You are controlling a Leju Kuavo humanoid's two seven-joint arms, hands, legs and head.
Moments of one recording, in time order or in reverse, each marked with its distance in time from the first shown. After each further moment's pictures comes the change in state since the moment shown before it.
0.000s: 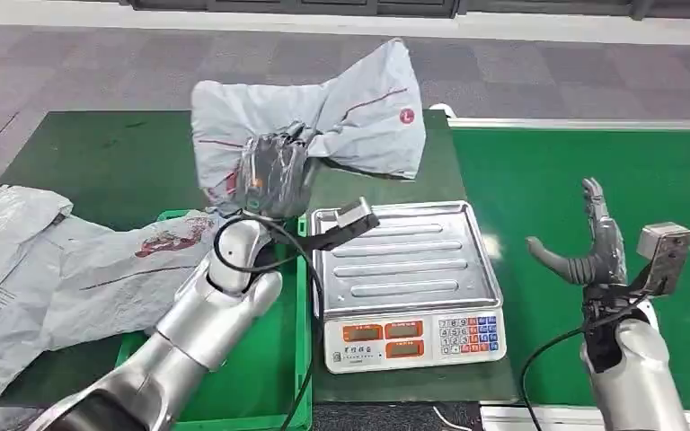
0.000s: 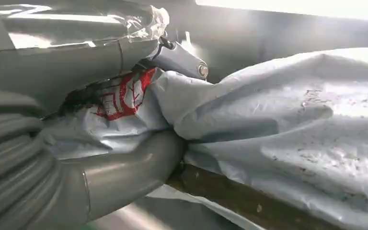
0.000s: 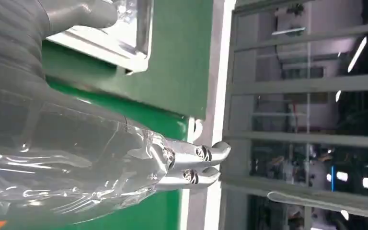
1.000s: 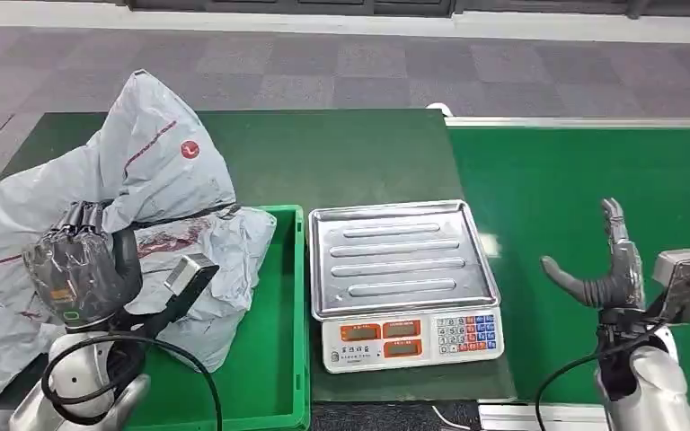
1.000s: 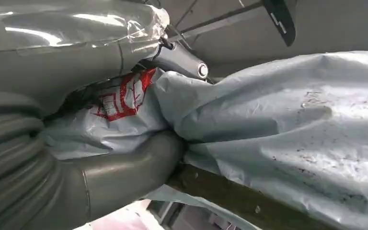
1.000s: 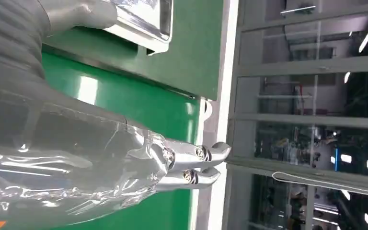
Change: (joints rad) left arm 0.467 0.518 0.072 -0.764 -0.178 -0.066 0.521; right arm 0.107 0.000 -0.046 -0.096 0.025 -0.018 -0.005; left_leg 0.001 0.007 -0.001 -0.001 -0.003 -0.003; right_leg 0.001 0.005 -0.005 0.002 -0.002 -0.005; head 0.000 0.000
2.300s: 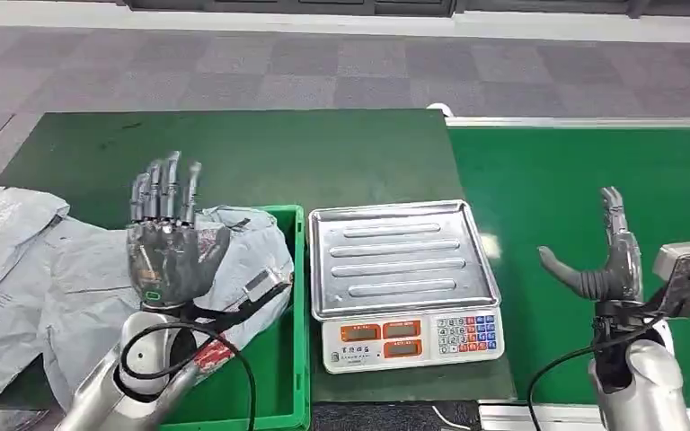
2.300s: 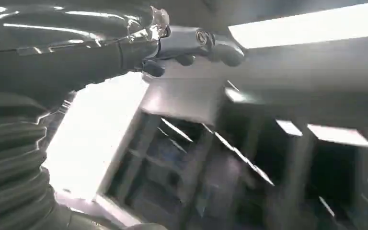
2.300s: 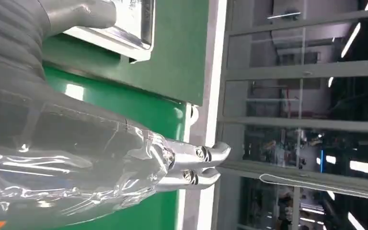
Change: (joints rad) left arm -0.117 -0.196 -0.087 0.238 0.070 -0.078 -0.332; right arm -0.023 0.033 -0.008 -0.039 0.014 0.011 0.010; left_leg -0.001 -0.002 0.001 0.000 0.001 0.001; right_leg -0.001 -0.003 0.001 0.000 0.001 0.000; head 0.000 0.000
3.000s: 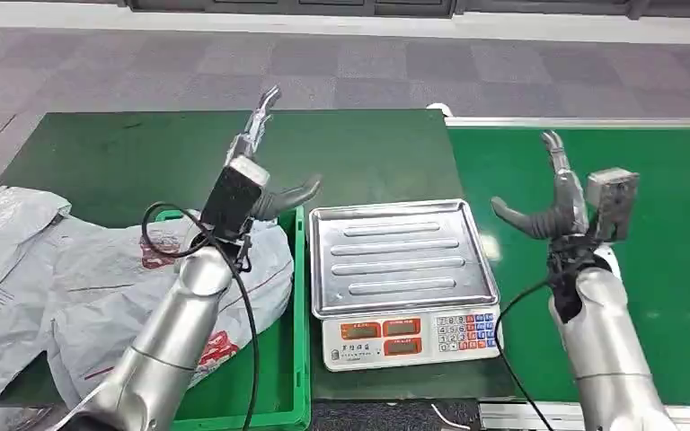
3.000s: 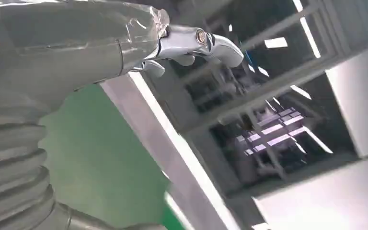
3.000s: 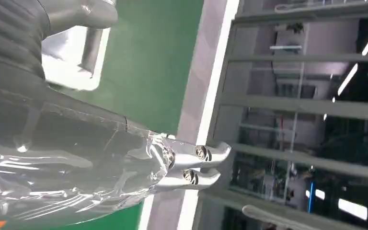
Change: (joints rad) left arm -0.349 -0.344 0.216 0.448 1.182 -0.358 -0.686; right arm -0.360 0.042 0.210 0.286 0.102 -0.022 0.000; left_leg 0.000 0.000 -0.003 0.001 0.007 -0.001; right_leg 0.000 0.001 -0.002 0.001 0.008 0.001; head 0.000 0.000
